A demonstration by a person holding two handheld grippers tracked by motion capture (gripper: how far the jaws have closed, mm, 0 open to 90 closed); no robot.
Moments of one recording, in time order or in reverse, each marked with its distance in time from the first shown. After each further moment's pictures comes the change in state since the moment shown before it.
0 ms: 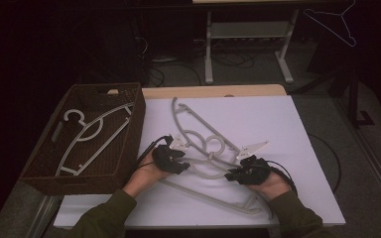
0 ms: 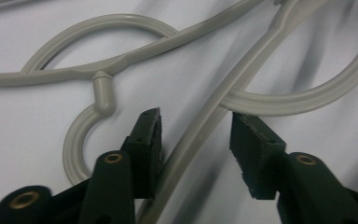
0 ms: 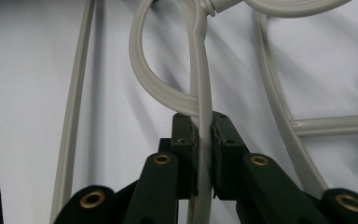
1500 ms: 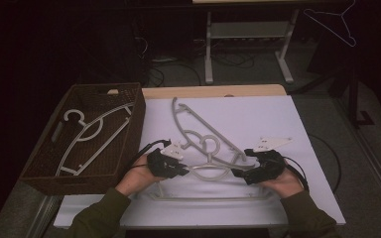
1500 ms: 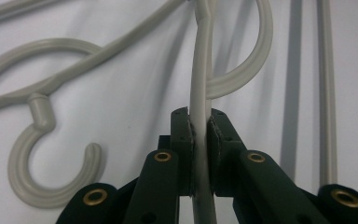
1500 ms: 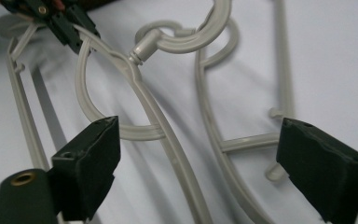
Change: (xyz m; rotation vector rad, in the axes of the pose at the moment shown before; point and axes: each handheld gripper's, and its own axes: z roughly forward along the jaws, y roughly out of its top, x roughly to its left) left arm -0.010 -0.002 -0.030 -0.045 -0.215 0.108; right arm -0.006 -0.002 -0.042 -0.202 -0.131 0.035
